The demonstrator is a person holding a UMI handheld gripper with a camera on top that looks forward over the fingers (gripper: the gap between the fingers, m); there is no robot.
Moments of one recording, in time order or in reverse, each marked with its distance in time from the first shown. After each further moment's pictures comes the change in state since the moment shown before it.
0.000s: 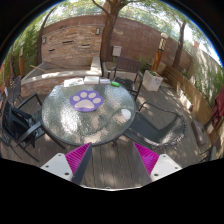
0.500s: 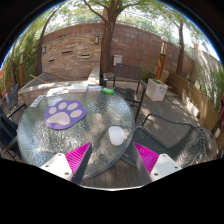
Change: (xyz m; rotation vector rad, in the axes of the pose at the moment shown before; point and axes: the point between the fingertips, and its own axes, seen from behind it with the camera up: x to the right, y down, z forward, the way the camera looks) arm 0.062 -0.079 0.219 0.144 -0.055 0.024
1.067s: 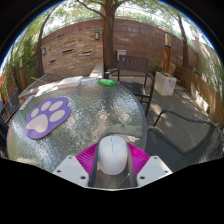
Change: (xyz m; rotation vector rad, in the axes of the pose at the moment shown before) arm 0.042 0.032 0.221 -0.012 -0.105 0.044
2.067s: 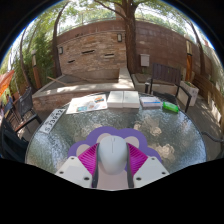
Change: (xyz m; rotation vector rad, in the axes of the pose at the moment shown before) arm -0.292 -0.131 0.078 0.032 -0.167 -0.058
